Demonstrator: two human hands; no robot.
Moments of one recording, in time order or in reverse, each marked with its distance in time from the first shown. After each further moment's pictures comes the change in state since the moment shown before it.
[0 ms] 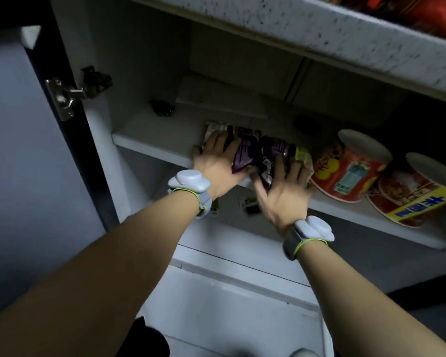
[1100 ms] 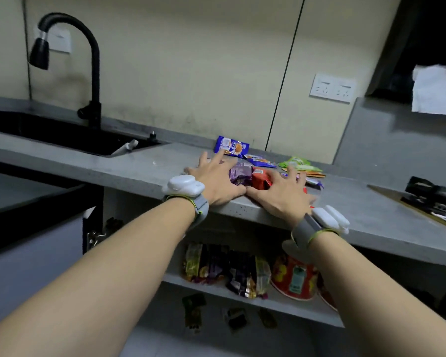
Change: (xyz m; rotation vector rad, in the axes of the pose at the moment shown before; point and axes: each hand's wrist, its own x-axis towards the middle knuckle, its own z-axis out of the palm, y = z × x) left_hand 0.100 0.090 -0.262 0.077 -0.026 0.098; right_hand 0.142 -0.013 -0.265 0.175 -0.127 0.112
